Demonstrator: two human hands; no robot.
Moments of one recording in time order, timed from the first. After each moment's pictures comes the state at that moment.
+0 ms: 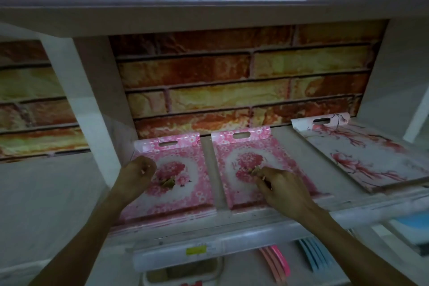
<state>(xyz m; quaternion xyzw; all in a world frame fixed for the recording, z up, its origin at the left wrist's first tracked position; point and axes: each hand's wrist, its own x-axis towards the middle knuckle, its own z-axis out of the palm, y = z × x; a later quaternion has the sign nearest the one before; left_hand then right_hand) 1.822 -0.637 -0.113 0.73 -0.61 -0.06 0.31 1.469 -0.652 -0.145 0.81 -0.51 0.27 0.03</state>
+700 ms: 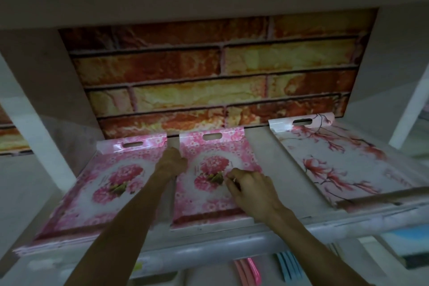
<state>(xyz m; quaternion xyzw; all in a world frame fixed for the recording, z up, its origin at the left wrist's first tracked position) 1.648 -0.768 -0.138 0.79 -0.54 -0.18 0.23 1.409 -0.699 -0.152 0.83 -0.48 0.28 -0.02</state>
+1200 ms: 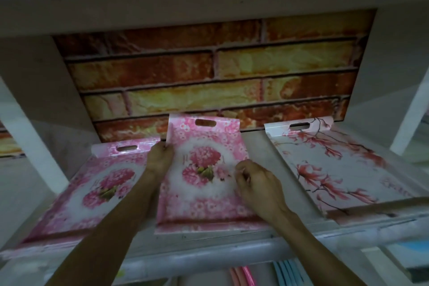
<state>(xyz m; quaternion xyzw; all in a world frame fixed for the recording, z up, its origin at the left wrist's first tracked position) 1.636 -0.768 -0.122 0.73 -0.49 -0.16 0.45 1.370 -0.723 -0.158 0.77 -0.50 0.39 -0.08</state>
